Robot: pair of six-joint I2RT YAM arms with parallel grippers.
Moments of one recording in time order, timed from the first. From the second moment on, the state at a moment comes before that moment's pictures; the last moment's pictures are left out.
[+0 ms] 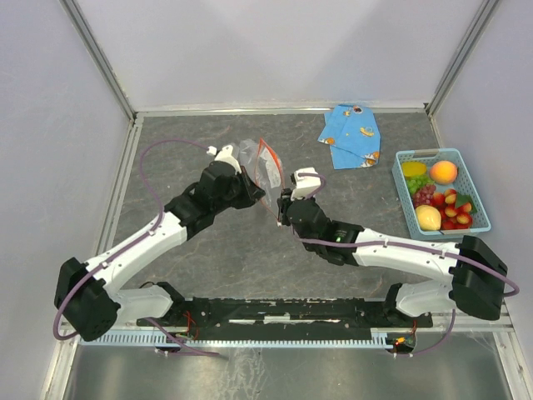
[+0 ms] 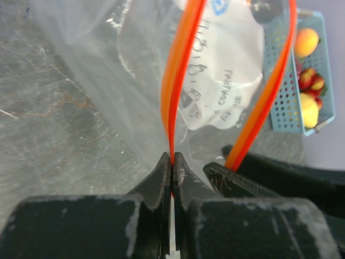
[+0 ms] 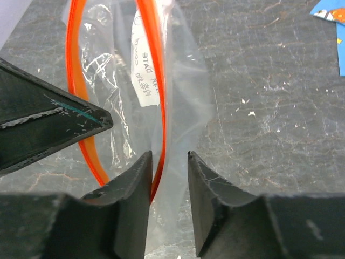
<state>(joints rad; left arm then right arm) -0.68 1.19 0.93 -0.25 -0.05 -0.74 1.09 1.32 0.84 0.10 0.73 0.47</state>
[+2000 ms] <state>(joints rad) -0.68 1.44 1.36 -0.82 -0.30 -0.29 0.81 1.24 1.00 -0.24 0.12 0.45</state>
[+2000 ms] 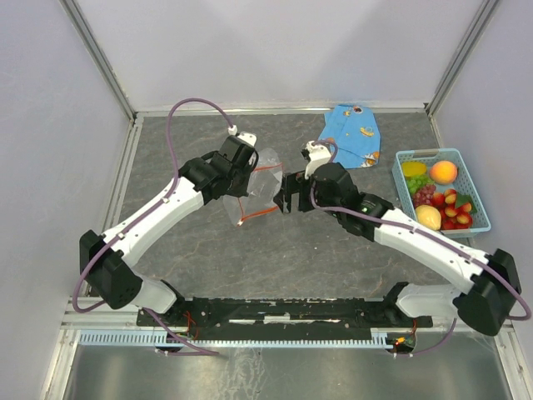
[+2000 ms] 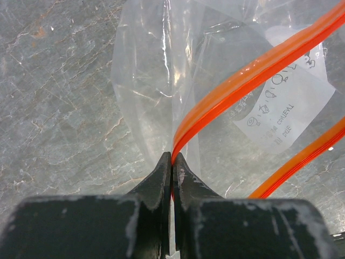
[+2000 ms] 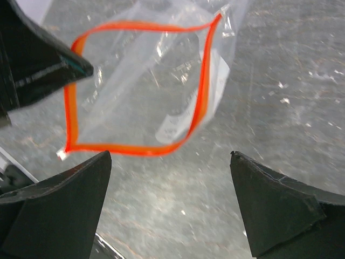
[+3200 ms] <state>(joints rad) -0.65 1.35 1.30 -0.77 -0.22 -0.29 -0.28 1.11 0.85 -0.61 0.29 0.39</state>
